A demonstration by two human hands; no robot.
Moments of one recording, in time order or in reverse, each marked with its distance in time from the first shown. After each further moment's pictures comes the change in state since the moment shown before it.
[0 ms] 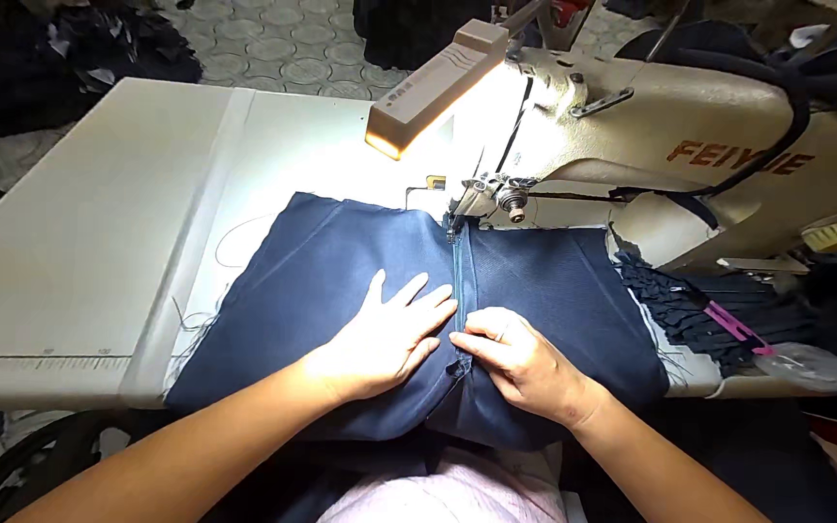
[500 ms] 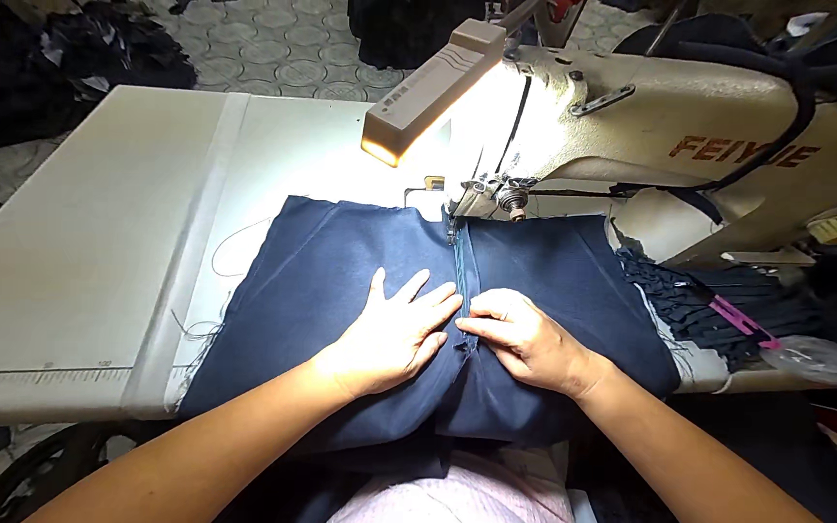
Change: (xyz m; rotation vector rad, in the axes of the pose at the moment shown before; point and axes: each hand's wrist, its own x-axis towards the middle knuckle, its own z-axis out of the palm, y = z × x) left_hand 0.008 -0.002 0.005 -0.003 0.060 -0.025; right_hand 0.011 0.024 -0.007 0.029 -0.035 -0.033
